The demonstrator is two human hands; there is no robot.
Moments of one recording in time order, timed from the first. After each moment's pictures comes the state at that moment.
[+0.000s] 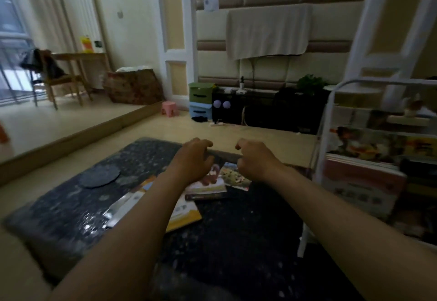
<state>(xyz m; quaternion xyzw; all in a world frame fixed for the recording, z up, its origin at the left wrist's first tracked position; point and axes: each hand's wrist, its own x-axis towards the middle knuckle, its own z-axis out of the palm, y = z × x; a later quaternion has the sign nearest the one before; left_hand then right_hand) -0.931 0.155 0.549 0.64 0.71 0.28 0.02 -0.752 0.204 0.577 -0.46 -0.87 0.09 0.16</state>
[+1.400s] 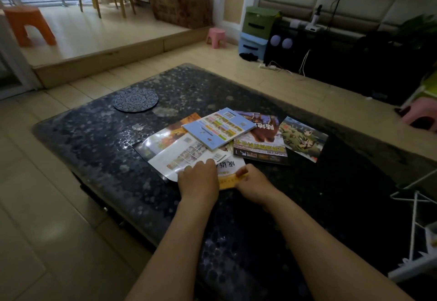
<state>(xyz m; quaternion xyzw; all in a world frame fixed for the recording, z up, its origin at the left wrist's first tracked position) -1.011 0.138 0.340 0.43 0.90 0.10 0.05 -0.901 0.242 0.327 -0.49 -0.74 0.45 0.02</state>
